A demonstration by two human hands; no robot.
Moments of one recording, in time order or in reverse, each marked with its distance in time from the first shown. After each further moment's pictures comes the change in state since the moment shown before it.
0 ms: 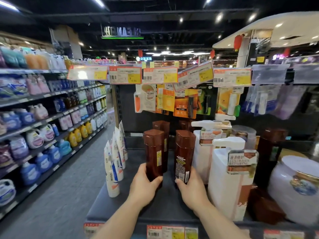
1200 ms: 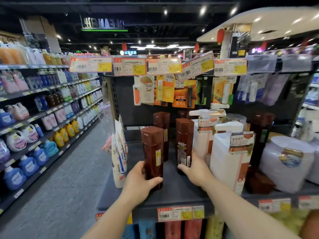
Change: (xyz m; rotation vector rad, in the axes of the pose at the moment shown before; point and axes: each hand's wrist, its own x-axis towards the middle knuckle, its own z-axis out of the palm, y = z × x) left_hand -0.023 -0.013 -0.046 -0.070 -0.208 0.055; right_hand 0.002 -0.017 -0.011 -0.138 -0.076 -0.061
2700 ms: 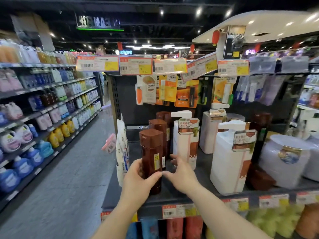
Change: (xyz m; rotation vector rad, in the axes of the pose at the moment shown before) left_hand -0.026 0.012 -0.012 -0.156 0.152 0.085; right_hand -0.027 -0.033 0.041 0.023 -0.082 0.088
